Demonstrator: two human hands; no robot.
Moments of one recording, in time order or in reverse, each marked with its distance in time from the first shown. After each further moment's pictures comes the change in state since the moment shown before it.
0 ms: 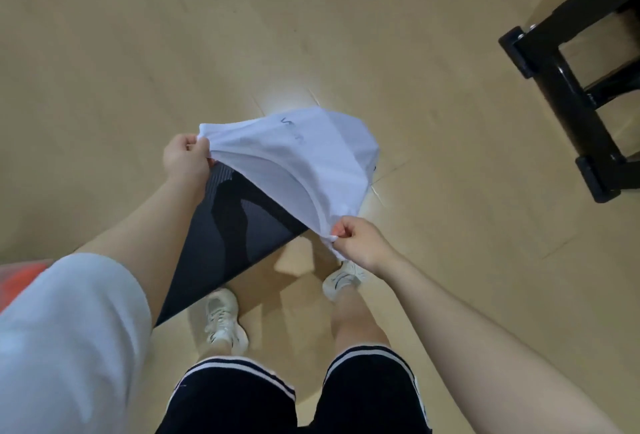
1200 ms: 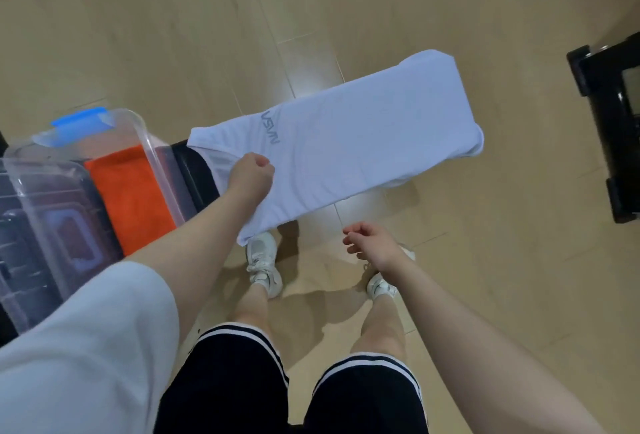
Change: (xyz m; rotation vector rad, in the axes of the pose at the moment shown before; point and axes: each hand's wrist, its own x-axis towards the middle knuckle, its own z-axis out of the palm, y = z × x) left_hand -0.032 -0.190 -0.184 0.144 -0.237 -0.165; right_hand -0.045 0.005 0.255 0.082 0.000 0.206
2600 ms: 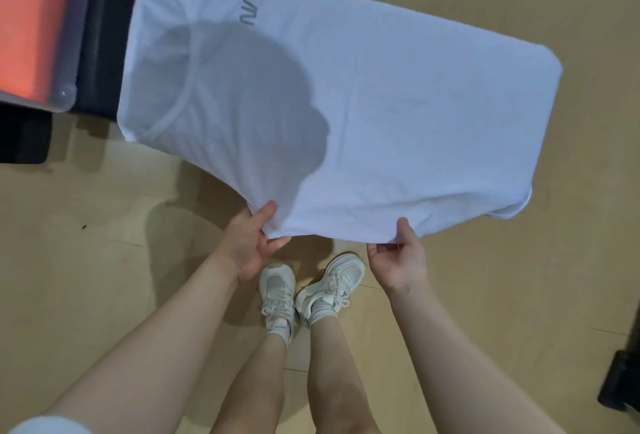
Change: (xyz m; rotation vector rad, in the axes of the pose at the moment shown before) left_hand -0.019 -0.117 0.262 -1.337 0.056 -0.326; right_hand 0.161 0.080 -0.146 1.031 0.002 0.214
